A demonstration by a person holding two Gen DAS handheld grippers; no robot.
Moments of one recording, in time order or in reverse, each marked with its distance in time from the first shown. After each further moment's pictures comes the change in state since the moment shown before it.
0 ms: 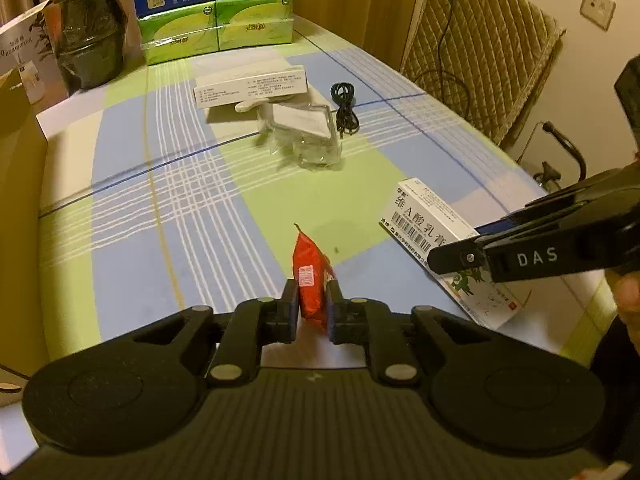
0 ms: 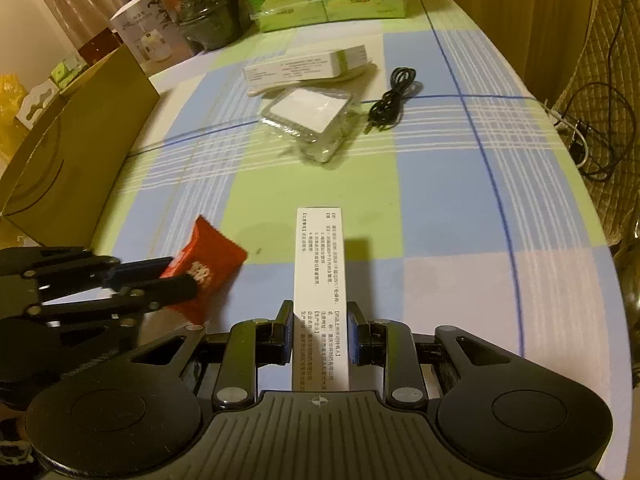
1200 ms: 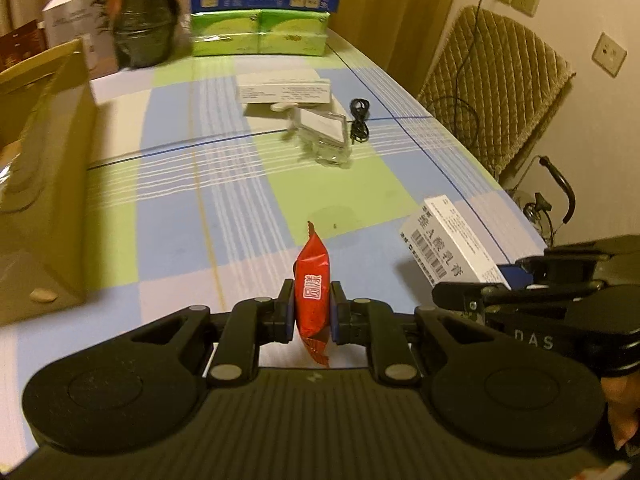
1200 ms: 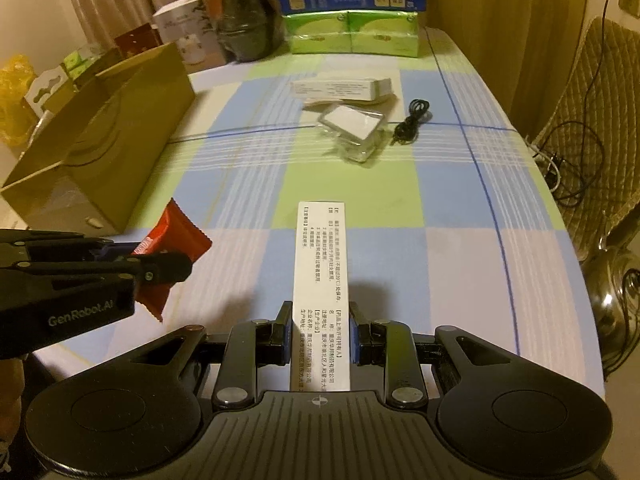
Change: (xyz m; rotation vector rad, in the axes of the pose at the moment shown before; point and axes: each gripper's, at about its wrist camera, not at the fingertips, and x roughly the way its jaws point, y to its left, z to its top) left arm -0.074 -0.002 -0.026 -0.165 -0.025 0.022; right arm -0.069 0.070 -0.055 -0.073 -0.088 -0.077
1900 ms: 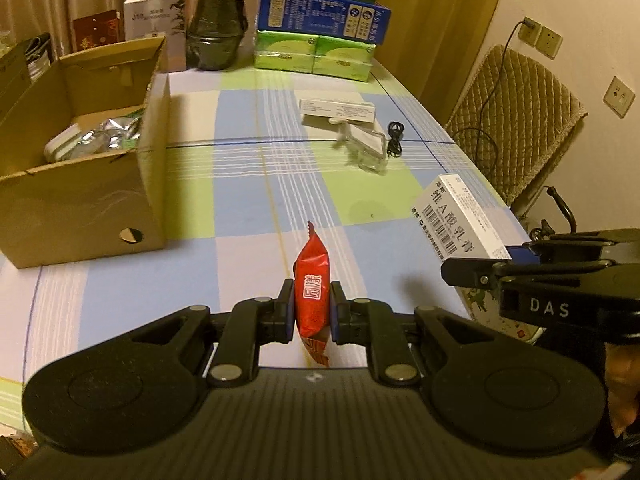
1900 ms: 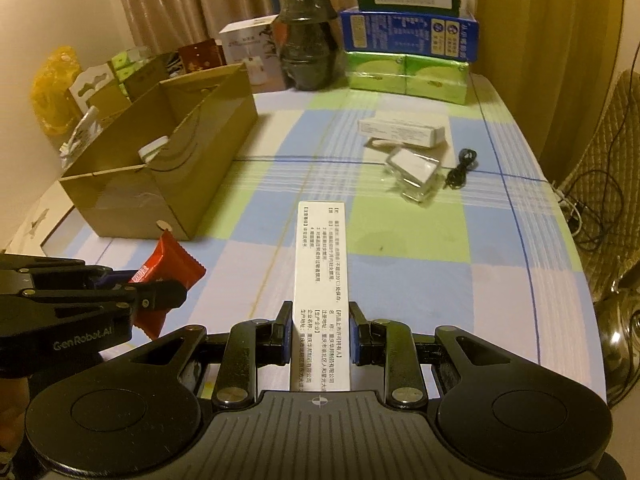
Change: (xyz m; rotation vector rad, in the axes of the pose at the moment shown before) left arm -0.082 0.028 -0.039 -0.103 -0.061 0.064; right arm -0.038 0.051 -0.001 -0.098 -0.076 0.065
